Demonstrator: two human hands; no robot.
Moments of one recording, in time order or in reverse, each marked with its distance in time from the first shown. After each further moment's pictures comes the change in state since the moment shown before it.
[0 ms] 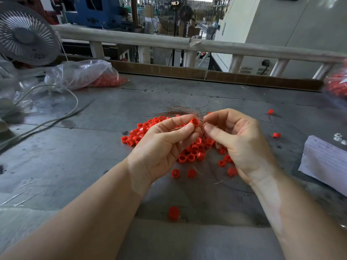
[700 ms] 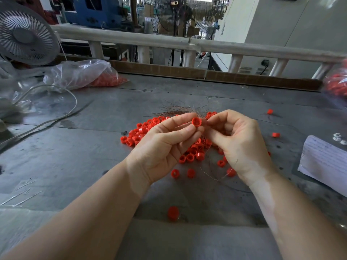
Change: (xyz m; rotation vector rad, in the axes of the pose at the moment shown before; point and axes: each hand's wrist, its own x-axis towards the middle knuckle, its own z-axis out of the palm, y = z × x) left_hand -0.003 0.001 0.000 -0.047 -0.072 -0.020; right_hand 0.000 -0.006 0.005 -0.098 0.043 -0.016
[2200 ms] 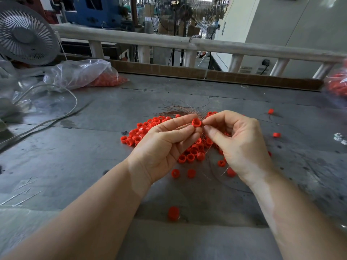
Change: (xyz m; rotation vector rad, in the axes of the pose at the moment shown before) left_hand 0.001 0.000 0.001 0.045 0.075 -0.016; right_hand 0.001 0.003 -0.001 -0.155 -0.005 -0.129
